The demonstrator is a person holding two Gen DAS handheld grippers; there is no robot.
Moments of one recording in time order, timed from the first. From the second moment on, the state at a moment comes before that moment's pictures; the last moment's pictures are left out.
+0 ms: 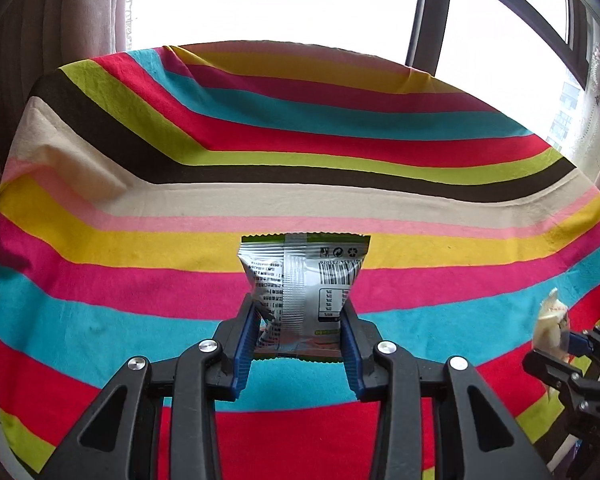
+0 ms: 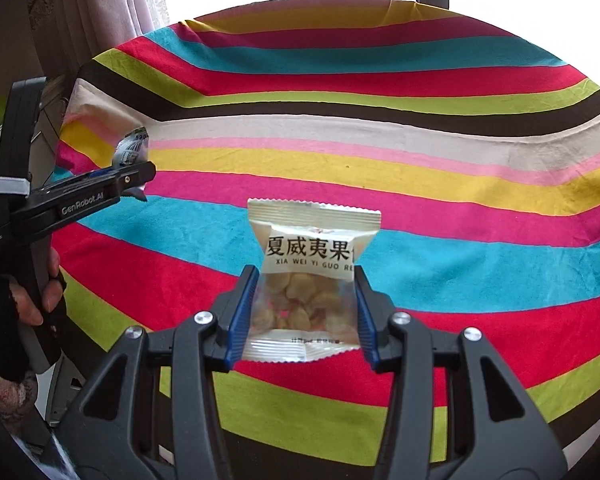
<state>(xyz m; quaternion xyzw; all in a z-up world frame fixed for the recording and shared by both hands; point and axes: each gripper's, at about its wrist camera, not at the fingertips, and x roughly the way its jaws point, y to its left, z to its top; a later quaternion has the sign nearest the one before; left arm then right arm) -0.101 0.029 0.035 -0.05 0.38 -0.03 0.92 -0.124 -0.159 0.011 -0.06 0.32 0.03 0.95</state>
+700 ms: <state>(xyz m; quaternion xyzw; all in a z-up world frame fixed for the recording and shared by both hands) -0.179 -0.082 0.047 0.07 0.37 -0.15 0.91 -0.221 -0.234 0.021 -0.02 0.27 -0.01 0.96</state>
